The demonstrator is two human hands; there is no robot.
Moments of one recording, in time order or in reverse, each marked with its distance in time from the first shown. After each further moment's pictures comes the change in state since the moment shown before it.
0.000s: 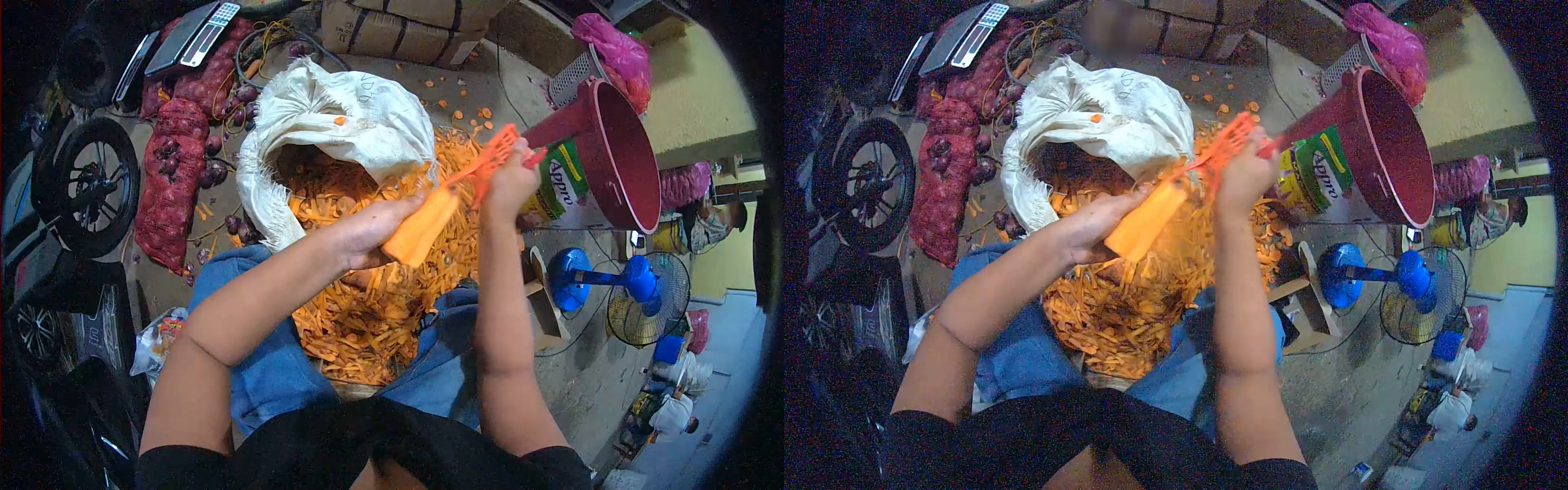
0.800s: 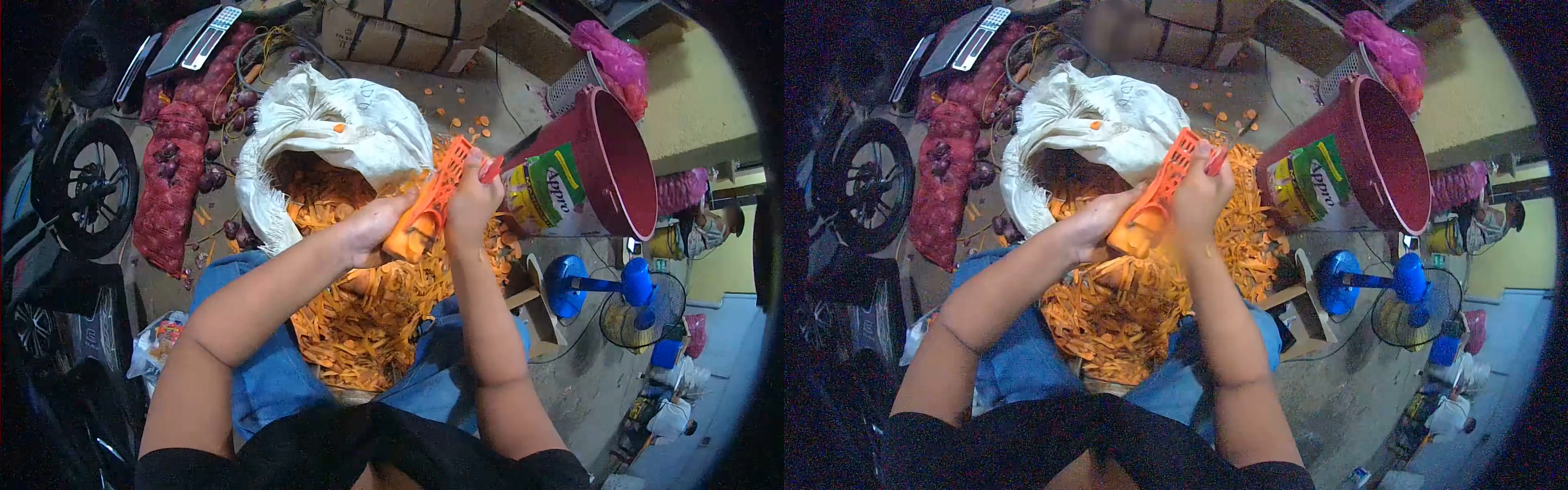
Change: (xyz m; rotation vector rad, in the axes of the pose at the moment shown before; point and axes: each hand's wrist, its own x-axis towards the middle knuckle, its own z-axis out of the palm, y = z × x) left_hand 0.011 0.002 -0.009 -0.056 -0.140 0.095; right_hand -0.047 -0.047 0.011 0.198 -0.245 0.140
